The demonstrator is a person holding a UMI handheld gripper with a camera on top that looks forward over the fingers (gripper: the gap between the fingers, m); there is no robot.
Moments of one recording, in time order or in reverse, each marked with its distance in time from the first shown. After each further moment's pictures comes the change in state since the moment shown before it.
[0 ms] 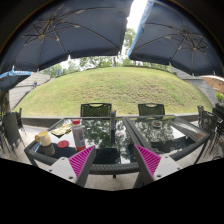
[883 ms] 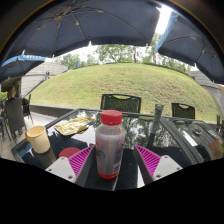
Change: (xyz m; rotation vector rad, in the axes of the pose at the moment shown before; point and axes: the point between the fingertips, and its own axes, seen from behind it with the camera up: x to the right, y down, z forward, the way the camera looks) arm -0.132 -0.004 0.255 -0.052 -0.175 -0.126
